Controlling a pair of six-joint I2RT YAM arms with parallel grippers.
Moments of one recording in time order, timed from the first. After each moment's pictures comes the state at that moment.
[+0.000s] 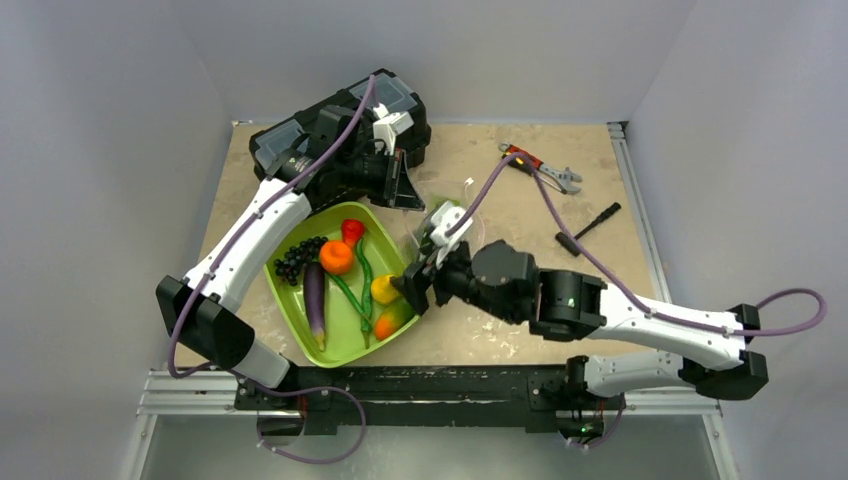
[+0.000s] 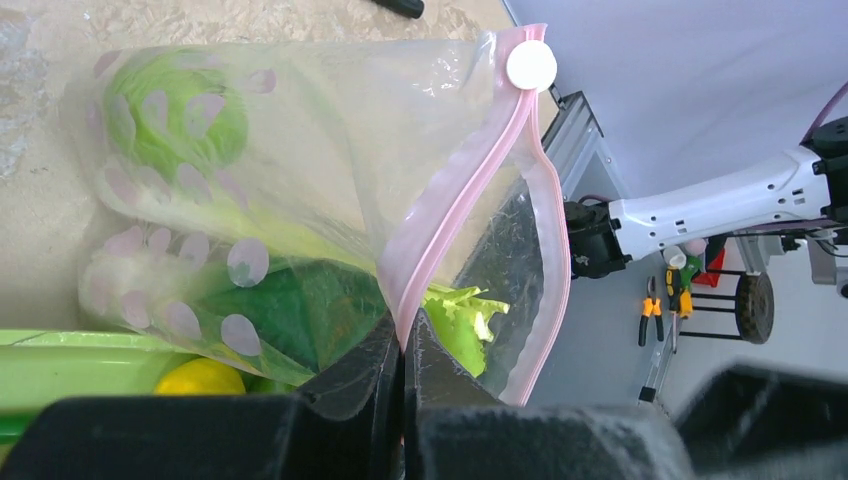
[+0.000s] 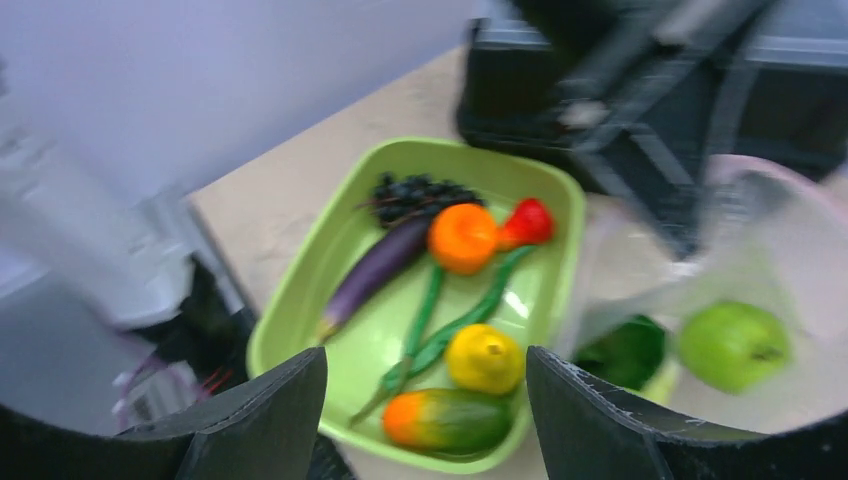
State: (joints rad) left arm -0.47 1.53 1.60 -0.74 0.70 -0.32; right arm 1.26 1.12 1.24 -0.39 0.40 0.21
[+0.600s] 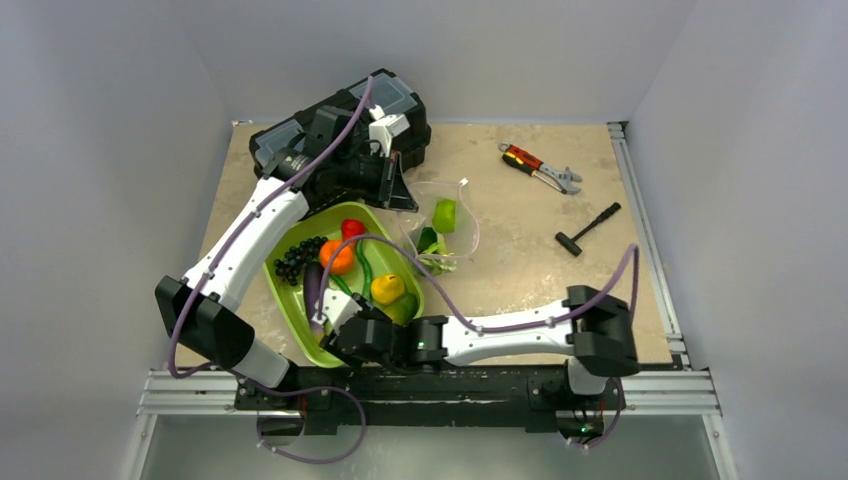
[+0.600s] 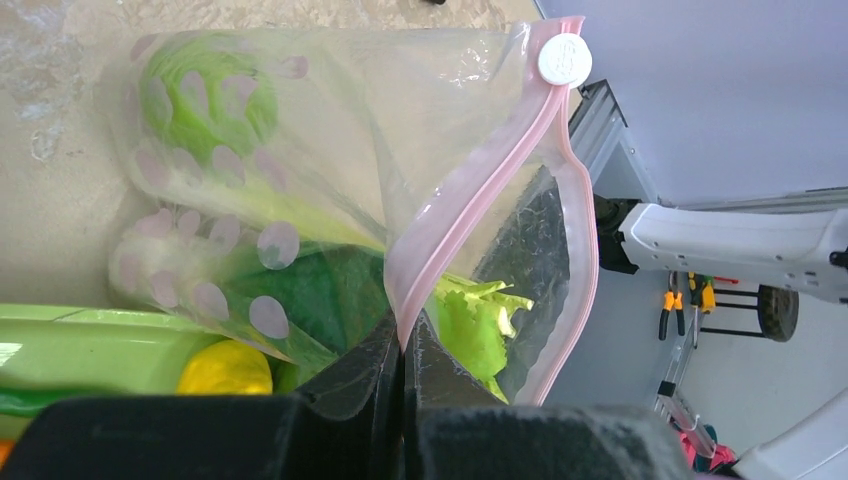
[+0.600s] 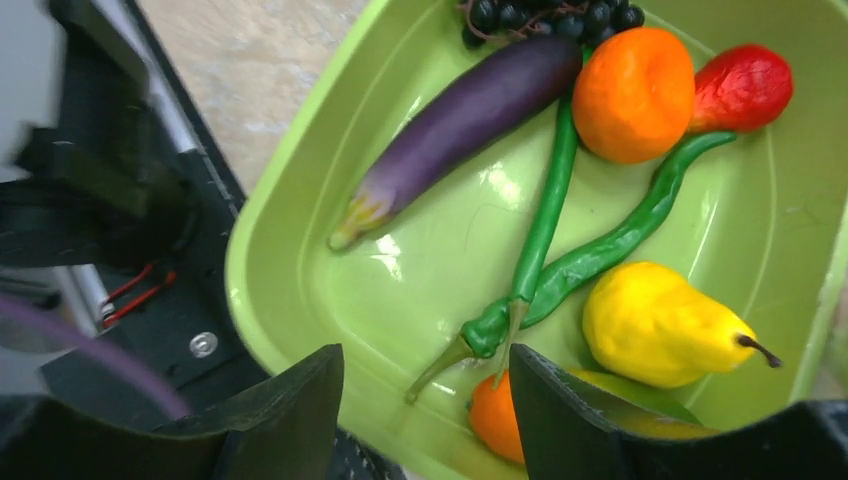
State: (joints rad) left arm -0.46 1.53 1.60 -0.79 0.69 -0.27; right arm 1.51 1.68 1.24 -0.17 0.46 0.20
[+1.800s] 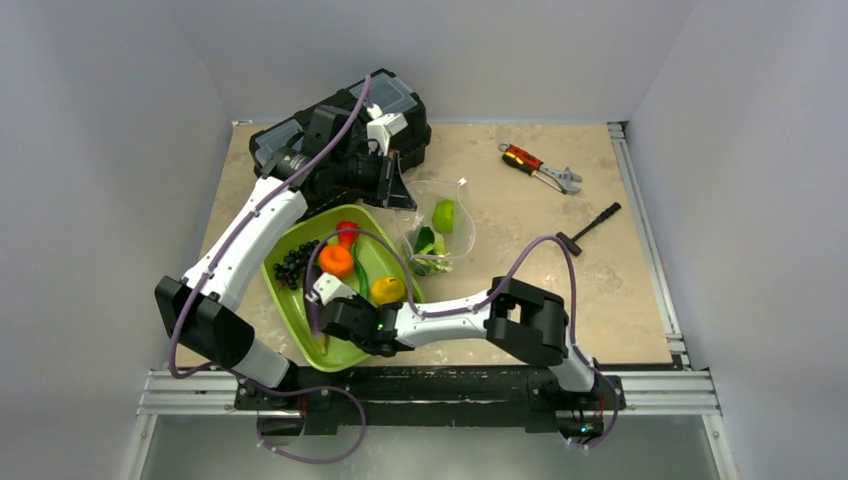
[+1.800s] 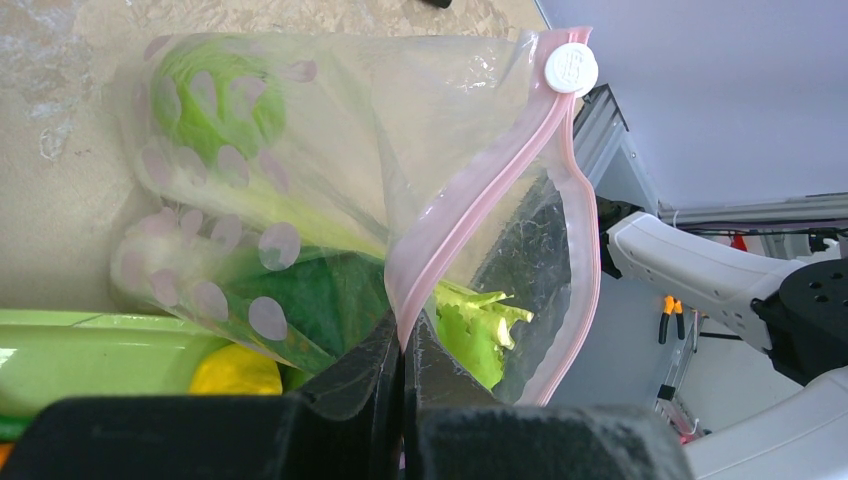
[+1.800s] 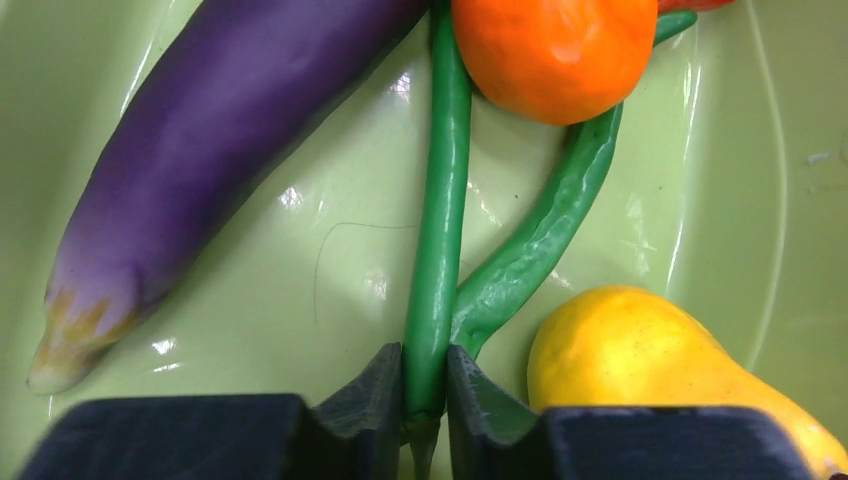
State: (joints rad) left arm -0.44 1.53 1.60 -0.79 0.69 -0.27; right arm 1.39 2.07 1.40 -0.21 0.59 0.25
